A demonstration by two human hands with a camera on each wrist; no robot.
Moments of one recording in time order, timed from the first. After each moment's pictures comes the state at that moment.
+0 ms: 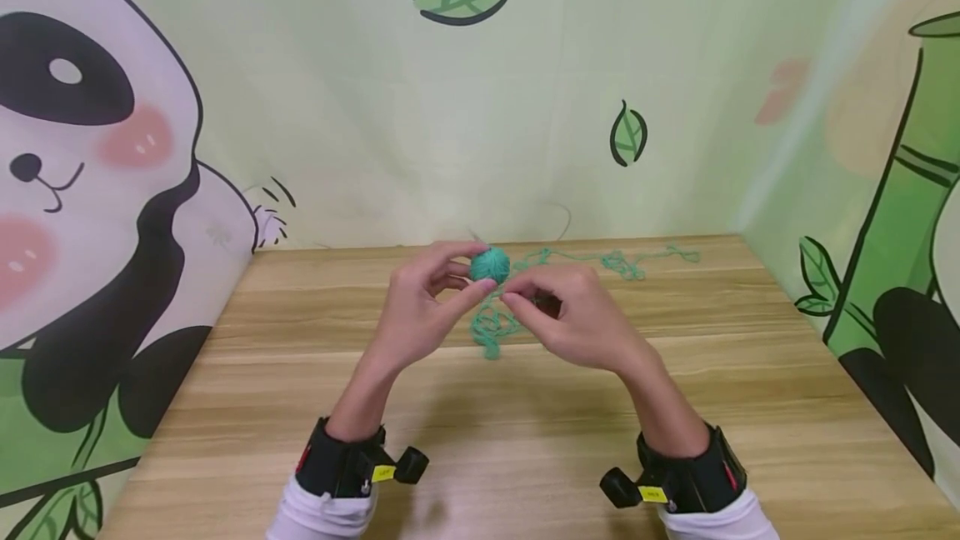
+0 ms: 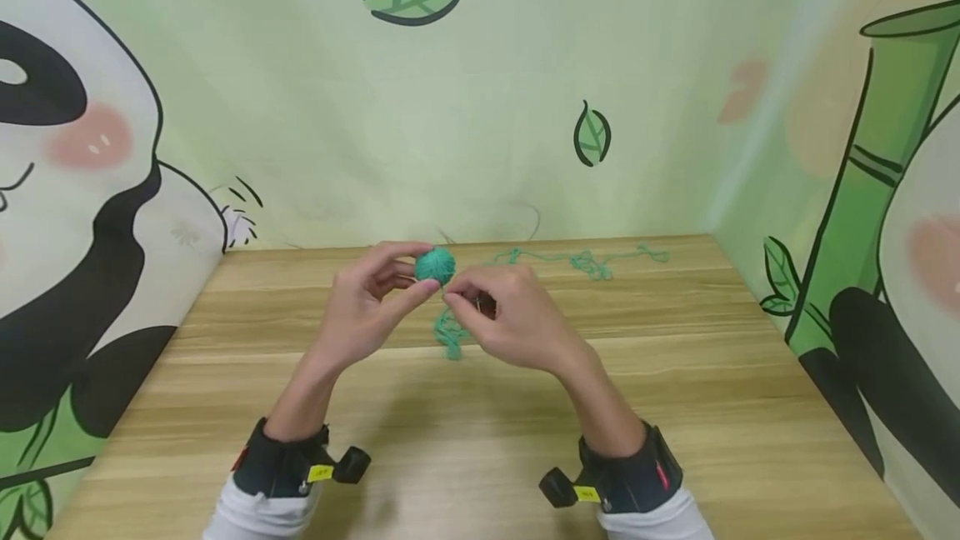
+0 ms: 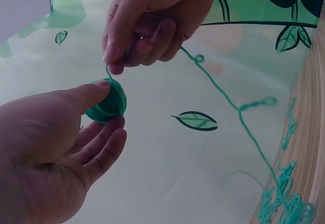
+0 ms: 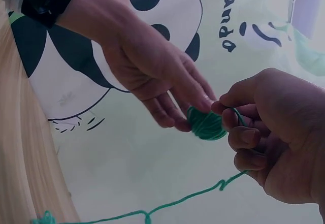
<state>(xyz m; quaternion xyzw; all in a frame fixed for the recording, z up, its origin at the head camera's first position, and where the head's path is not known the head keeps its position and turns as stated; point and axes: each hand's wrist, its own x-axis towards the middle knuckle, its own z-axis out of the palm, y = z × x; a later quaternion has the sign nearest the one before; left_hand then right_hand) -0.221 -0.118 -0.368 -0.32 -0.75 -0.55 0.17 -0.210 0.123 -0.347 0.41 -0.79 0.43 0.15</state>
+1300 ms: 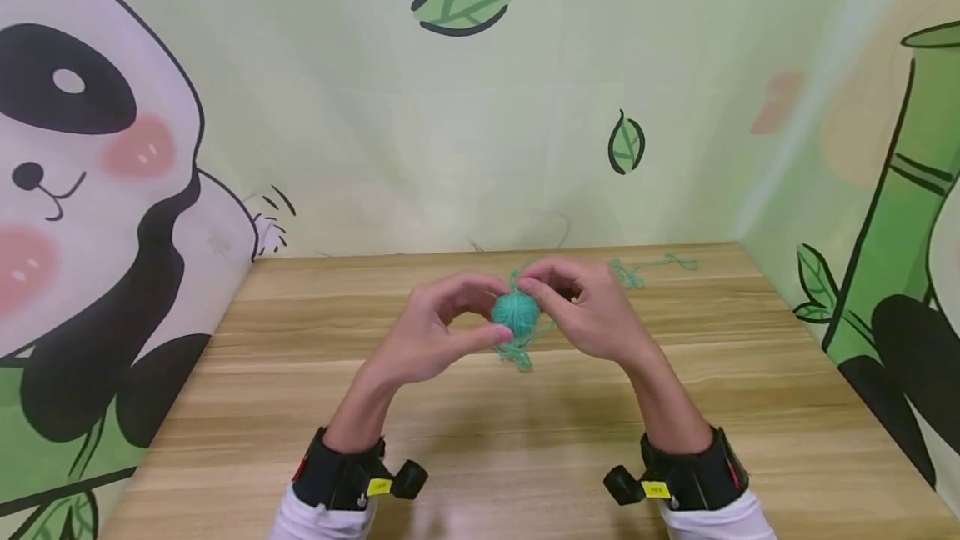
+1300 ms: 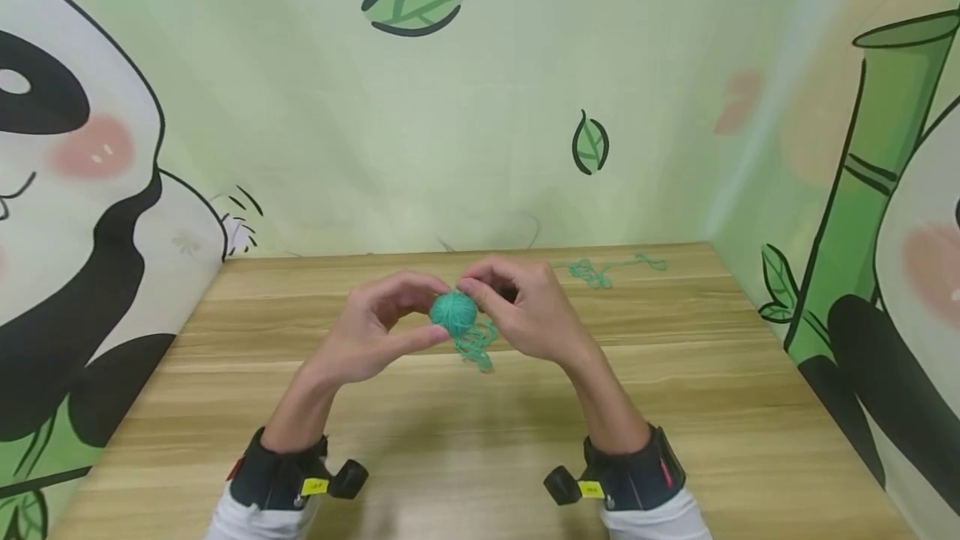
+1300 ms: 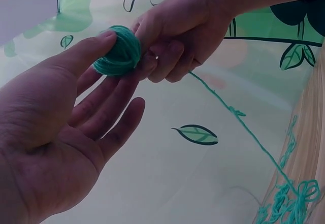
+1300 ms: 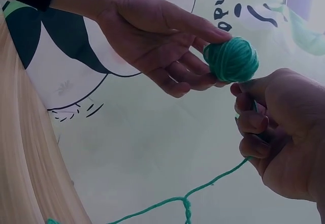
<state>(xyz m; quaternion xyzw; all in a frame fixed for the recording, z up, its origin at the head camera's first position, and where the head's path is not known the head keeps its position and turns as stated) -0.211 -0.116 -0.366 -0.39 -0.71 -0.58 0.03 -0.225 0.137 -0.352 0.38 -0.75 0.53 0.13</state>
